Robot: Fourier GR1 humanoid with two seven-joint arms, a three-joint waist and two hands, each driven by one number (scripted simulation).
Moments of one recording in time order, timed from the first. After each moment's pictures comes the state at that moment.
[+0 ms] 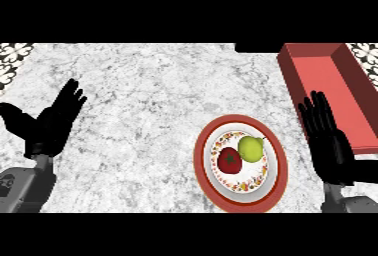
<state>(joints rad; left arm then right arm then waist) -0.23 0.42 -0.07 -1.34 0.41 0.14 0.10 -0.07 -0.34 0.18 -1.55 -0.46 -0.22 -0.20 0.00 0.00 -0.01</state>
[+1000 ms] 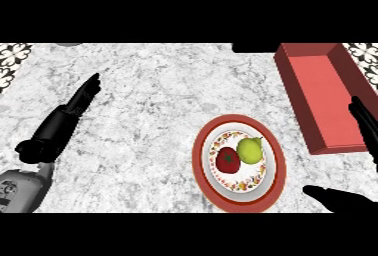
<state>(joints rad) -0.23 0.51 -0.23 -1.52 0.15 0.03 -0.09 0.10 -0.81 0.28 -2.03 0.27 -0.44 0.12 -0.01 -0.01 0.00</state>
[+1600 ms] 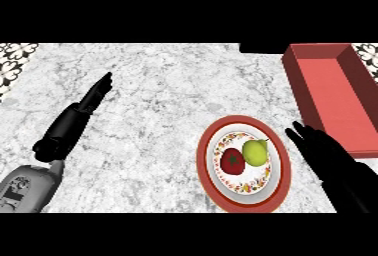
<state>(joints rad) -0.27 0.47 -0.25 -1.51 0.11 0.02 -0.09 -0.09 -0.89 0.55 -2.22 0.49 0.01 0.70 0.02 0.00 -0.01</state>
